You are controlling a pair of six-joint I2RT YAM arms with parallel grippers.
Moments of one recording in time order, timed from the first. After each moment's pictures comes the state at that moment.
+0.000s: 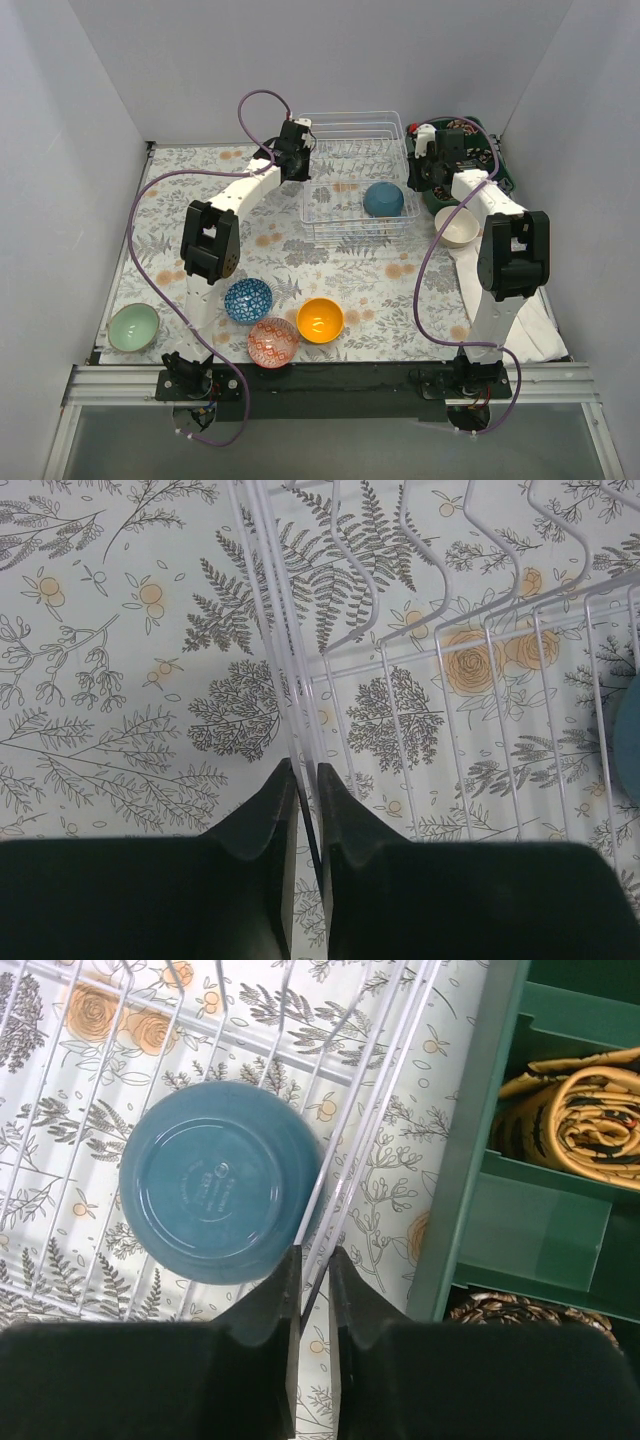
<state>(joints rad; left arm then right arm) -0.44 2.26 2.01 -0.50 -0.14 -0.21 0.13 1.90 1.48 -0.32 -0.24 -0.21</state>
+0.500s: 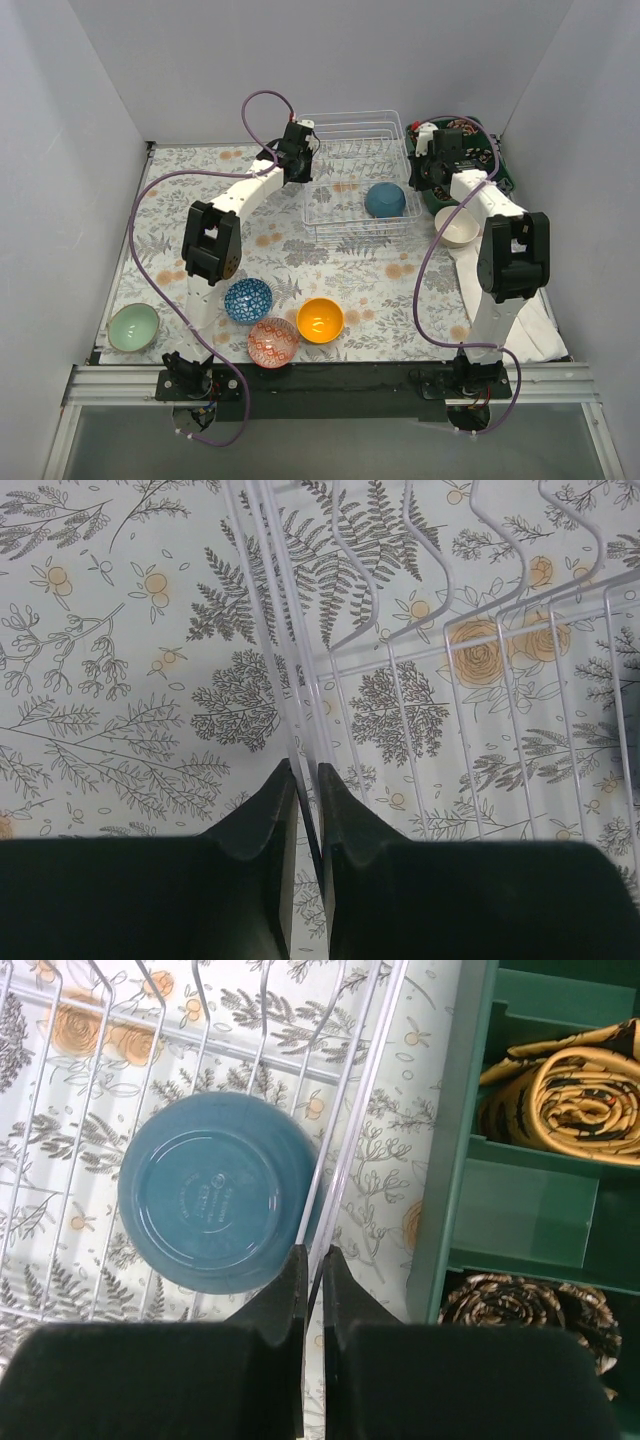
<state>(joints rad) -0.46 2.25 2.01 -0.51 -0.18 -0.21 0.15 1.89 1.48 -0.33 -0.19 -0.14</state>
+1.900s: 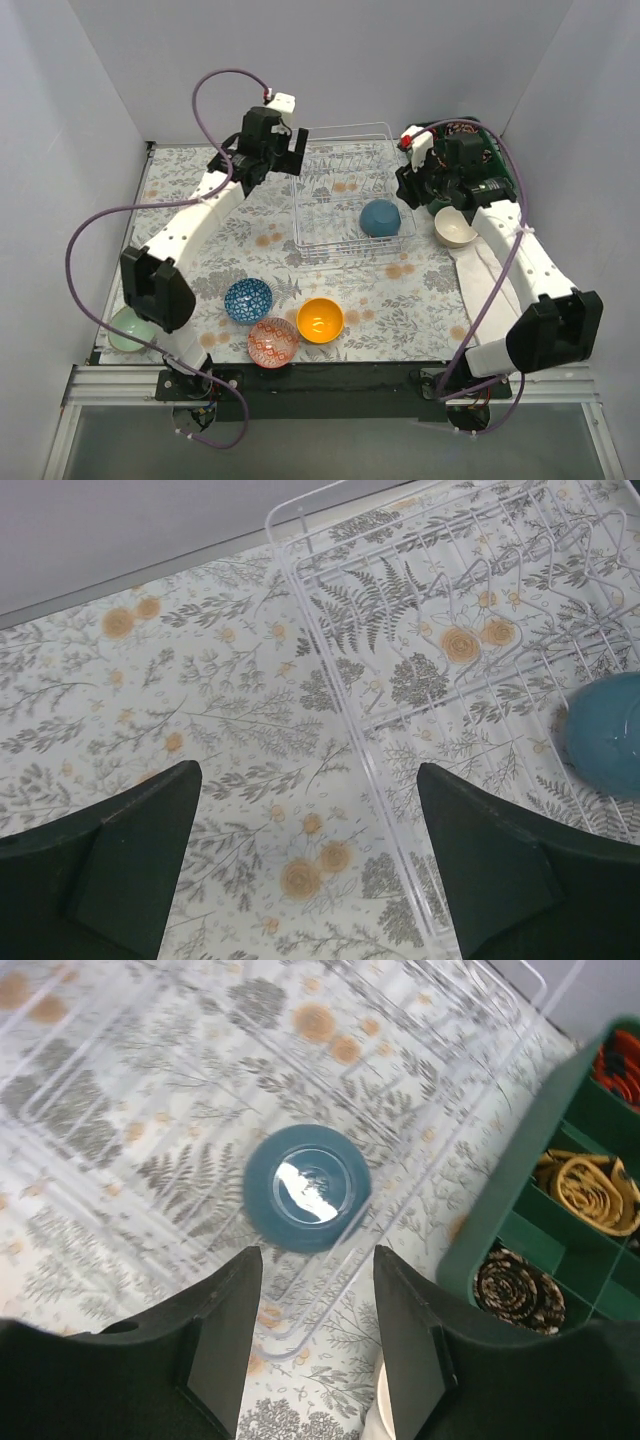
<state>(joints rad) -0.48 1.79 1.76 -0.50 -0.26 -0.02 0.25 1.44 1.33 -0.49 -0.34 -0.38</state>
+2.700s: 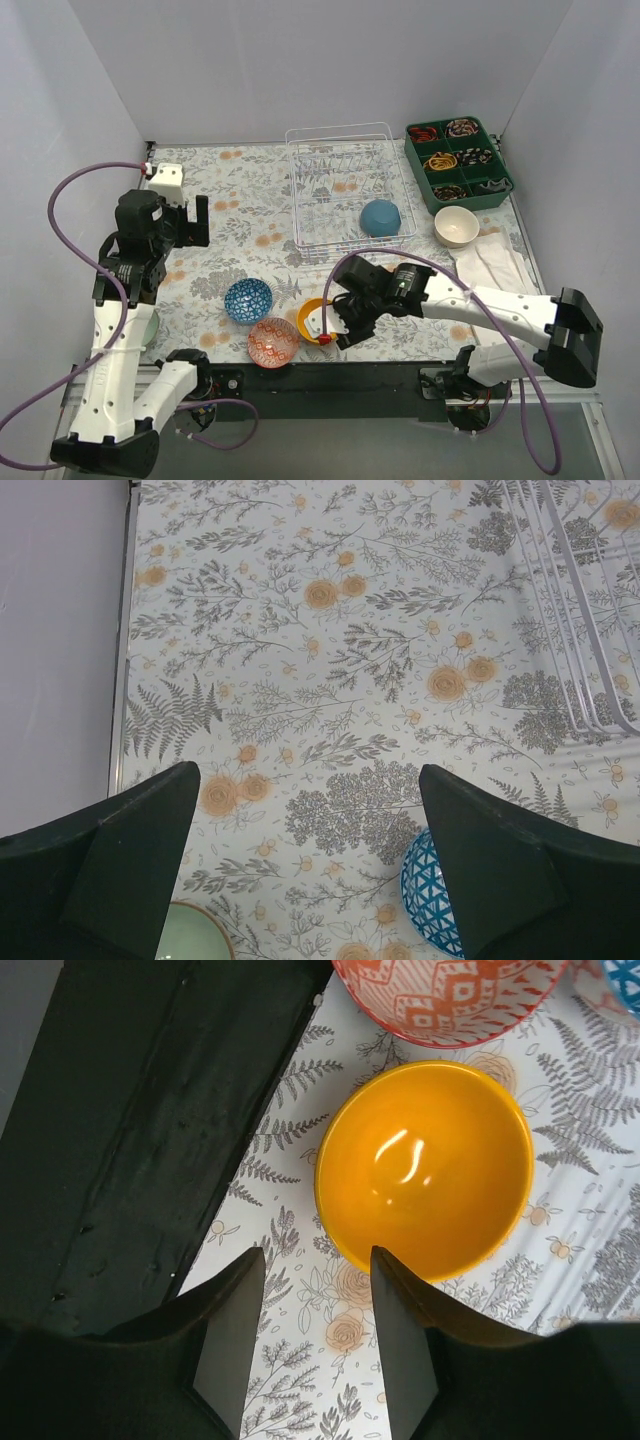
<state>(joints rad) -0.10 0.87 1.17 -0.75 -0.11 0.08 1.16 1.26 0.97 -0.75 -0.43 -0.86</state>
